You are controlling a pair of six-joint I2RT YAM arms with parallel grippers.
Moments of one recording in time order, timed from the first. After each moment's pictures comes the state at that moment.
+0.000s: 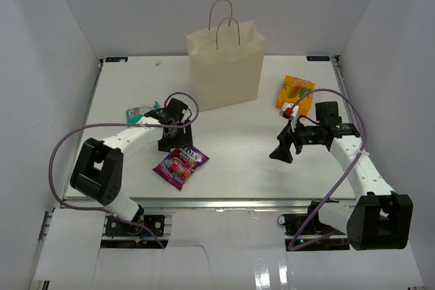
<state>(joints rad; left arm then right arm) -0.47 1.55 1.00 -0.66 -0.12 -0.53 0.07 1.14 0.83 -0.73 -0.94 -0.72</state>
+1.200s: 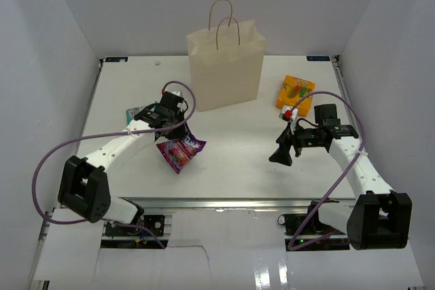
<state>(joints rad) -0.49 1.46 1.05 -0.62 -0.10 -0.50 0.07 1.15 0.80 -0.74 -0.97 -0.72</state>
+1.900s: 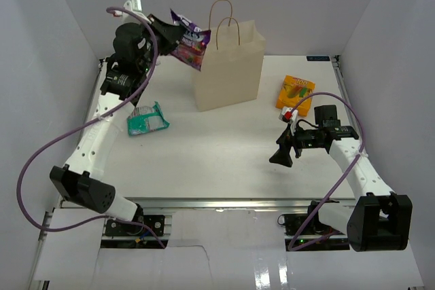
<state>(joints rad) -0.34 1.44 1.64 -0.22 0.01 -0.75 0.07 1.14 0.79 -0.74 -0.96 -0.74</state>
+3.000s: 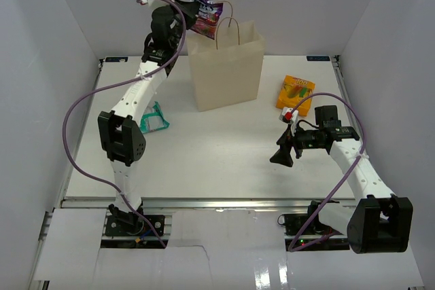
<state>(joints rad) -0.34 2.04 2.10 0.13 -0.11 -0.87 0.07 1.12 0.79 -0.76 -0.96 -0.74</state>
